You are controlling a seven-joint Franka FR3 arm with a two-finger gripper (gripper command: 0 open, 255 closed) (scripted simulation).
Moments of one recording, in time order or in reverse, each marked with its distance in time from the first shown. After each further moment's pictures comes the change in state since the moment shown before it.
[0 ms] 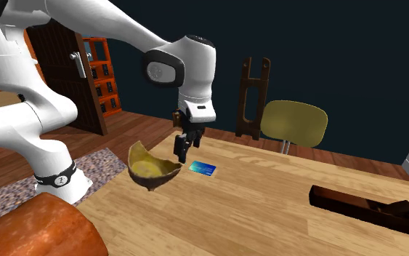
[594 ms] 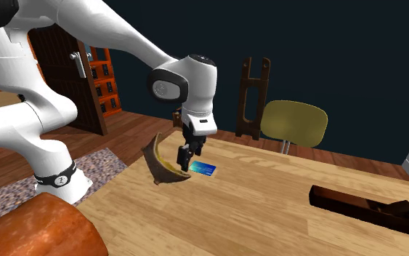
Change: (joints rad) arm 0.017 0.071 0.012 -0.037 -0.028 0.104 0.032
